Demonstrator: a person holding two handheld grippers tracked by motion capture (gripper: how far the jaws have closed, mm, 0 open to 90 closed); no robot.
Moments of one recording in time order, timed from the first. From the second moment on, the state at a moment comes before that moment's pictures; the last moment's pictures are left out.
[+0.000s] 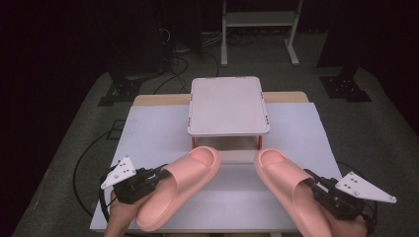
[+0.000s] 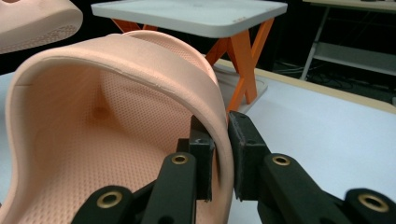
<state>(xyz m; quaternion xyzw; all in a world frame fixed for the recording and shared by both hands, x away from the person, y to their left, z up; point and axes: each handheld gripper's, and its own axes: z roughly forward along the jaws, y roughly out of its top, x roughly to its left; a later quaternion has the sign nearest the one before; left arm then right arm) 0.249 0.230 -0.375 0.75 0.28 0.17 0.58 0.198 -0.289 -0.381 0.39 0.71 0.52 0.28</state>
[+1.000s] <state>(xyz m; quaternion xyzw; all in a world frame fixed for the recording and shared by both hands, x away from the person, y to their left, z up) 0.280 0.214 -0.331 0.75 0.25 0.17 0.58 0.223 -0.277 -0.336 0.35 0.71 0.53 0.30</state>
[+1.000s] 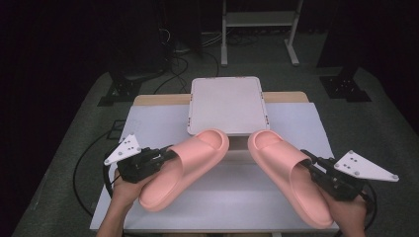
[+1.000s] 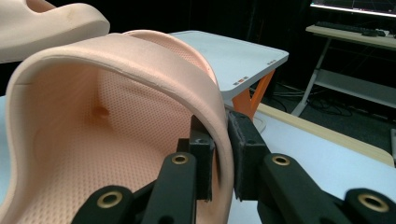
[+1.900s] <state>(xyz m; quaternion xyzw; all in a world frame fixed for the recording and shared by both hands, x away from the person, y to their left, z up) 0.319 0.210 -0.319 0.76 0.26 0.18 0.57 0.263 -0.262 -0.320 0.34 0.72 0.53 0.30</state>
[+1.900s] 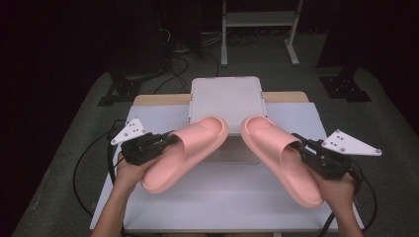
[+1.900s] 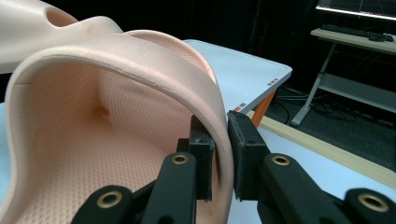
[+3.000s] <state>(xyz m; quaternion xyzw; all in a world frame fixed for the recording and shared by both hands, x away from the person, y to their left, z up) 0.371 0.198 -0.300 0.76 0.28 0.18 0.56 0.318 -0.246 -0.294 0.34 0.73 0.50 0.31</state>
